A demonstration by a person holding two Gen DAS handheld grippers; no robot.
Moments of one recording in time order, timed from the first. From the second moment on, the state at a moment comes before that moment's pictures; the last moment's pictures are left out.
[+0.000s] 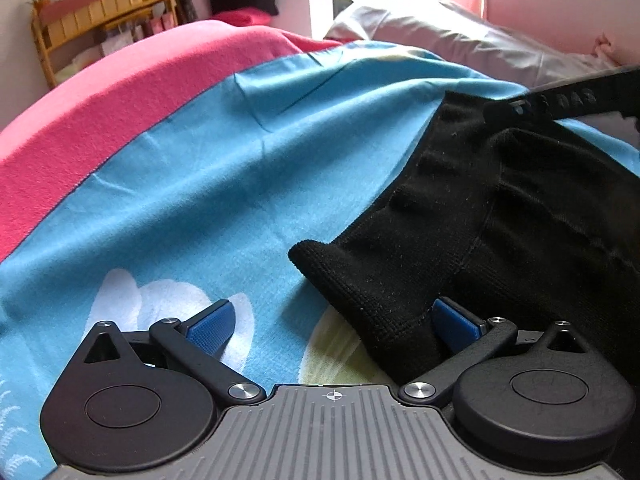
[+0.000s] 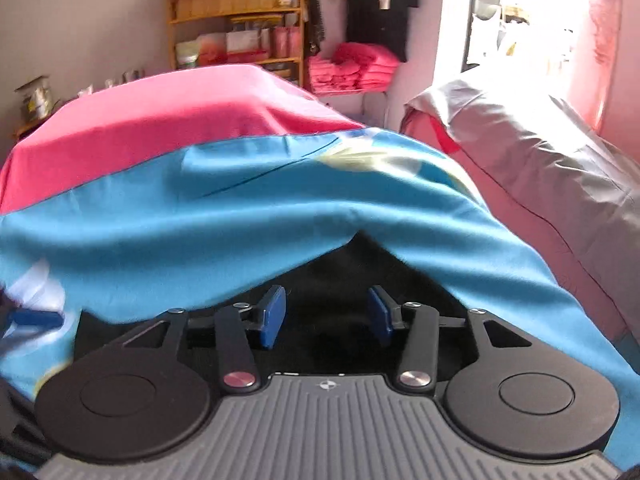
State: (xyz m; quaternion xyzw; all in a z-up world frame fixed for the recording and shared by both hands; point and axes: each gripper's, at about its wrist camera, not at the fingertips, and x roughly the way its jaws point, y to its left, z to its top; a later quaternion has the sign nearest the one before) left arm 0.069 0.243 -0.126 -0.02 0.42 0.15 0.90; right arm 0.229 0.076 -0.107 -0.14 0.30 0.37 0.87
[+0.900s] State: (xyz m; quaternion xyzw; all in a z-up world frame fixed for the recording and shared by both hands) left arm 0.071 0.251 -0.119 -0.03 0.43 0.14 0.89; right arm 0.189 0.066 -0.109 -0.11 0.34 0.30 0.88
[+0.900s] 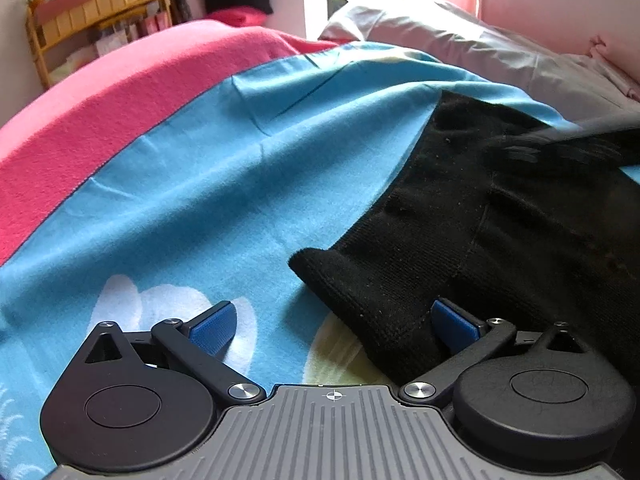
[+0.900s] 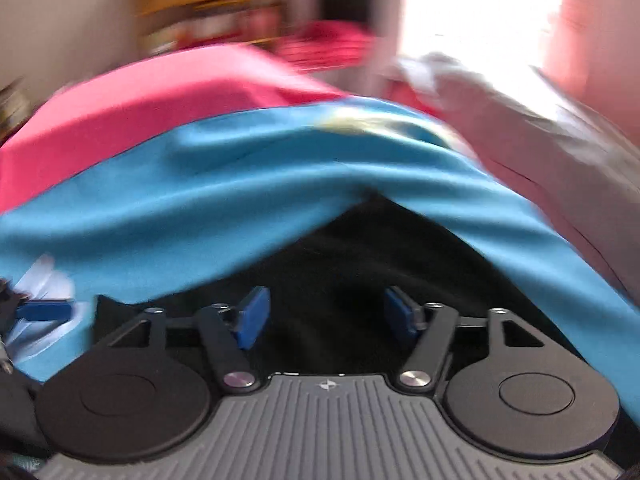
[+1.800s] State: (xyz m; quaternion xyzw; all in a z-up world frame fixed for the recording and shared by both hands) left arm 0.194 0.182 -0.090 0.02 0.43 0.04 0.90; right arm 0.165 -0.133 -0.119 0.01 0.34 0.06 0.94
